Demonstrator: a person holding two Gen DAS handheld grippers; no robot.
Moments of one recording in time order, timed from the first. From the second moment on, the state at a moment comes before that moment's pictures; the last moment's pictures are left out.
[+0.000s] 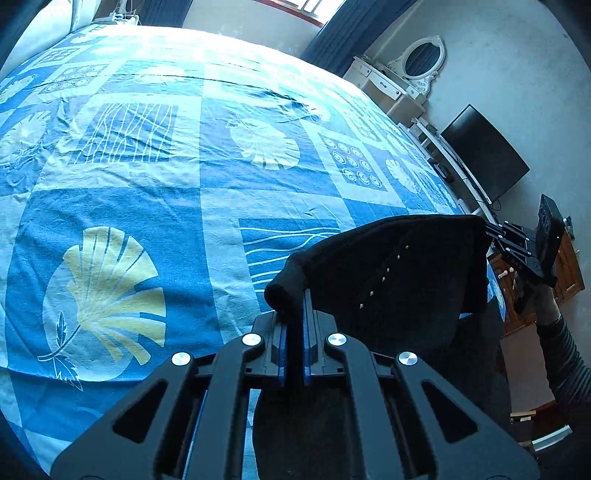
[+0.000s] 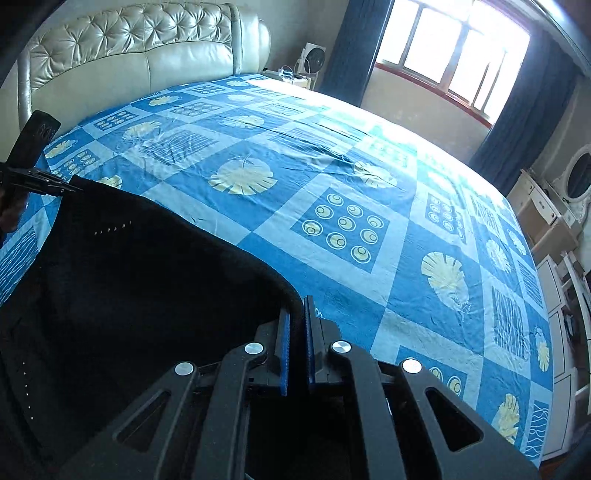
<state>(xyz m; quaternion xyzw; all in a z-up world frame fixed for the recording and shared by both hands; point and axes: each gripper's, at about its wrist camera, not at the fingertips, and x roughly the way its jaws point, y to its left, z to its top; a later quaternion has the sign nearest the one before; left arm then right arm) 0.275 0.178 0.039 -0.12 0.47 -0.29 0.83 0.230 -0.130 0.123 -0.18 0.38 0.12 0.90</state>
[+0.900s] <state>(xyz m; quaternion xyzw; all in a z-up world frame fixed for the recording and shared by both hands) 0.049 0.214 0.014 -0.14 0.49 -0.26 0.82 -0.022 -0.080 0.021 -0.28 0.37 0.17 0.87</state>
